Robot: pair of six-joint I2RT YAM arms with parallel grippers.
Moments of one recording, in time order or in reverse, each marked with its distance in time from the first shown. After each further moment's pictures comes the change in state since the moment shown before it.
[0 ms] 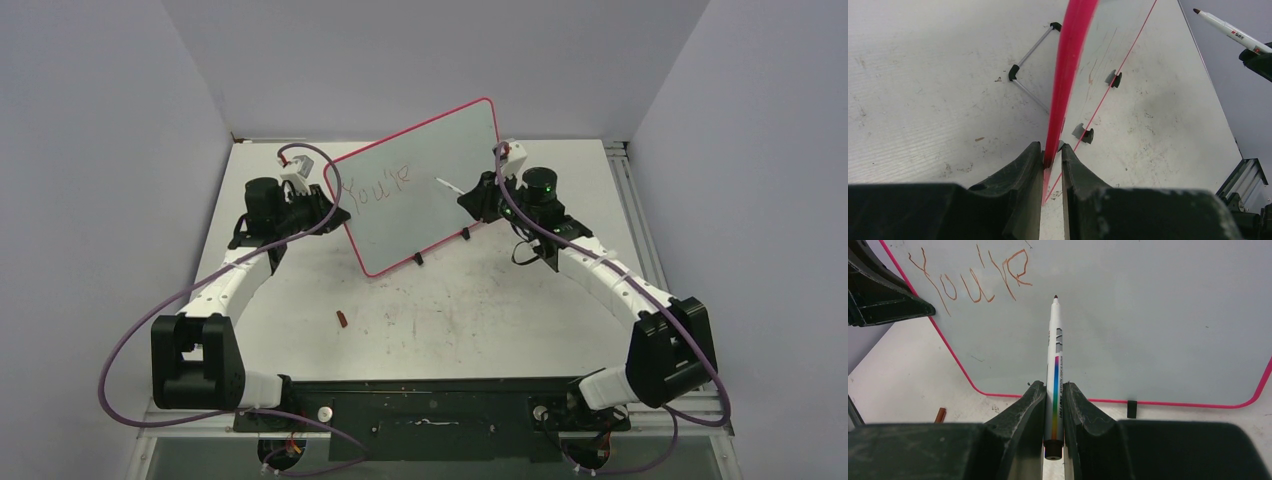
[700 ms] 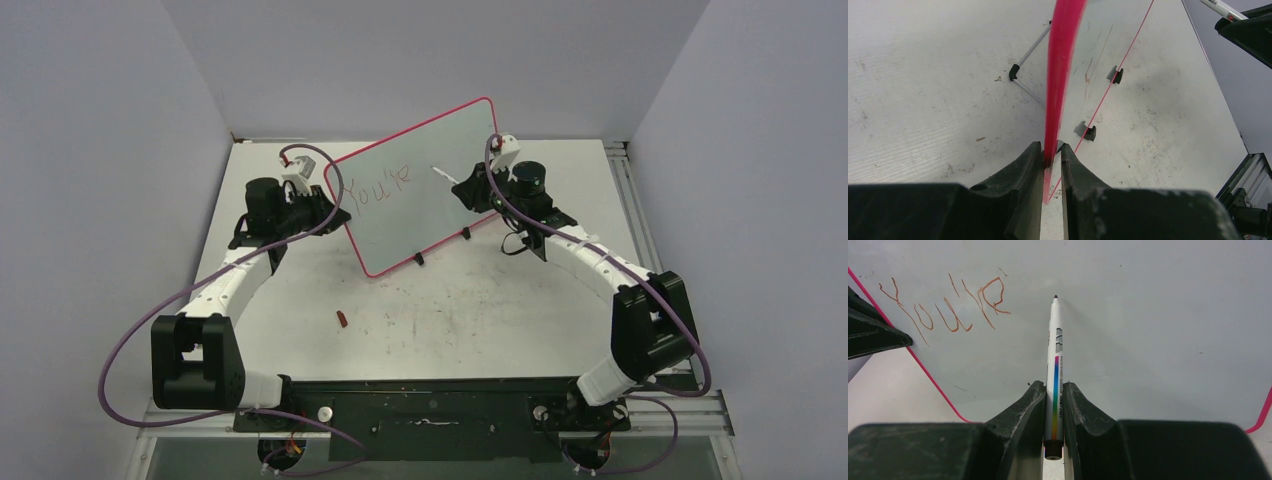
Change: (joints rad) left arm -0.002 0.000 0.000 -0.007 0.007 0.026; right arm 0.000 0.134 0.051 0.133 0.035 0.026
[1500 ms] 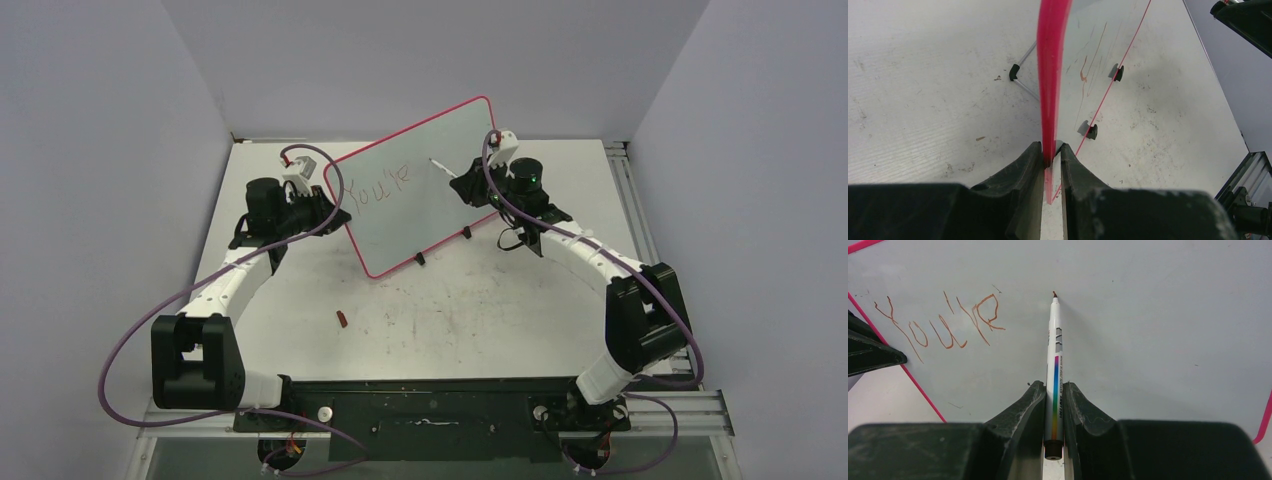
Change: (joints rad) left arm -0.002 0.000 0.000 -0.003 0.000 0.009; right arm 0.000 0.057 0.030 0.060 0.021 0.017
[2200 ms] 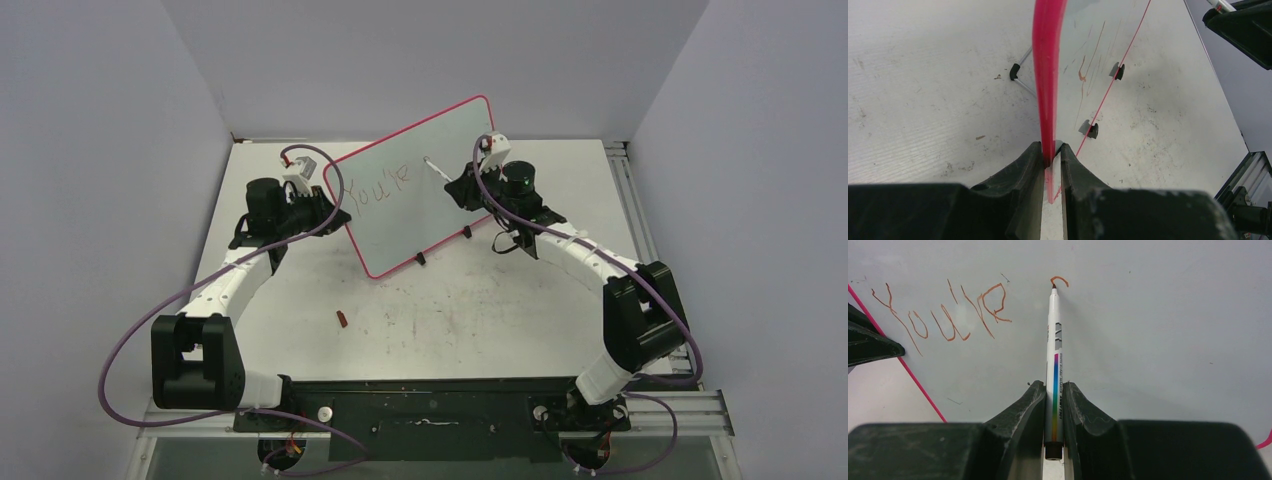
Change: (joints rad) left arm -0.001 0.000 0.000 -0.004 0.000 0.000; right arm 0.036 0.010 0.005 0.000 0.019 -0.029
